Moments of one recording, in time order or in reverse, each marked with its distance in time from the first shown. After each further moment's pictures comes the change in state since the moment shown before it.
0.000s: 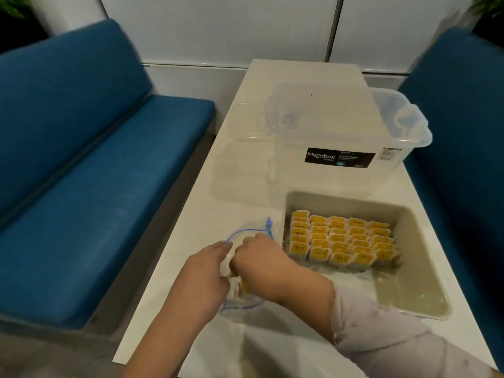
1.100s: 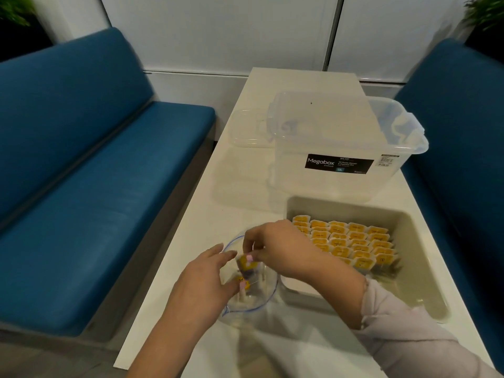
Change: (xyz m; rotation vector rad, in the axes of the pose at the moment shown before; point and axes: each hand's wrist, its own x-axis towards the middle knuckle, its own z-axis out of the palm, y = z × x) left_hand -0.002 -0.011 0.001 0.003 0.005 -0.017; right_hand -0.013 0.031 -0.028 0.601 0.112 0.250
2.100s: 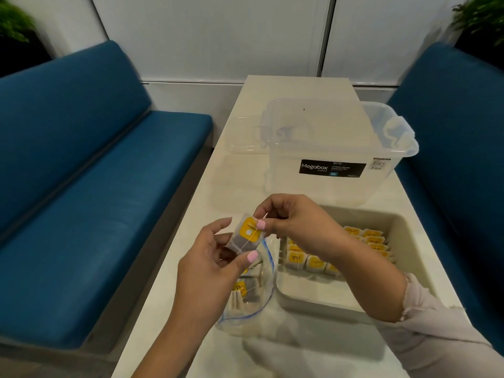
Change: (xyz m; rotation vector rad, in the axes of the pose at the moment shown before) left_hand -0.008 0.045 -0.016 -0.751 0.229 0.028; right_hand -0.017 0.008 -0.045 0.767 0.156 0.044
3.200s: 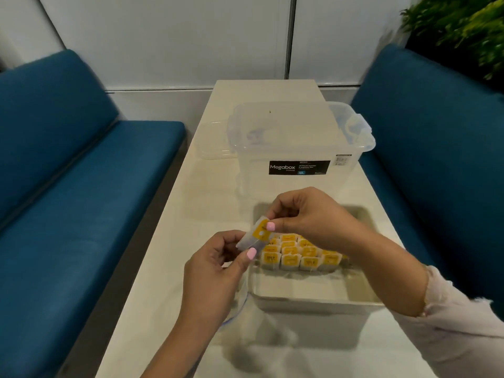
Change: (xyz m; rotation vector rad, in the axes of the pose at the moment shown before) left_hand -0.001 0.010 0.038 -0.080 -0.097 0.058; right_hand -0.035 -0.004 -0.048 -0.201 0.123 0.045
